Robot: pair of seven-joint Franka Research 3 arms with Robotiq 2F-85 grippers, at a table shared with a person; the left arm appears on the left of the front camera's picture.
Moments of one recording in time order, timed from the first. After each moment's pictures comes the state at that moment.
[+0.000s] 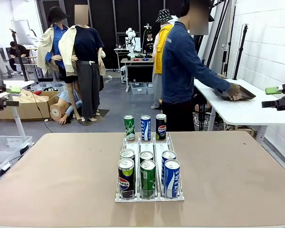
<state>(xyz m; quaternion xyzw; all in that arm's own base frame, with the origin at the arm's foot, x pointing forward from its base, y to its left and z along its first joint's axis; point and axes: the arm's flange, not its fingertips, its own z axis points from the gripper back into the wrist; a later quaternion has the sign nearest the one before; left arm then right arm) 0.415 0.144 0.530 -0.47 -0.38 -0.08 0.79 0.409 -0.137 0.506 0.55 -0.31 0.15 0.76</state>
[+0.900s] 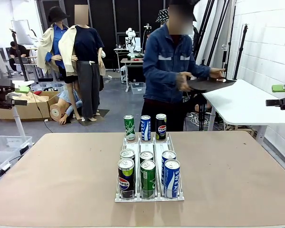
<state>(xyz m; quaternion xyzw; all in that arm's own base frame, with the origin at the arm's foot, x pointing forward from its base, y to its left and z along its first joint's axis) 0.424 0.121 0.529 -0.47 -0.37 -0.10 0.80 0.404 -0.148 0.506 0.57 -0.32 0.15 0.74</state>
